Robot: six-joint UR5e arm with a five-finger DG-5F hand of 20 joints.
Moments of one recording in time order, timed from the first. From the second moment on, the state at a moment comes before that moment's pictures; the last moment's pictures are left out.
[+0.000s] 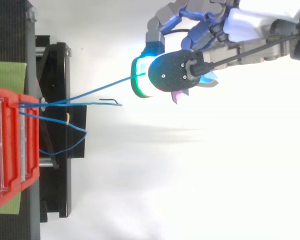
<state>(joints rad) 0.09 -2.20 -1.17 -3.19 -1.30 0.07</state>
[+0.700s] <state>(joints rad) 0.09 -2.20 -1.17 -3.19 -1.30 0.06</state>
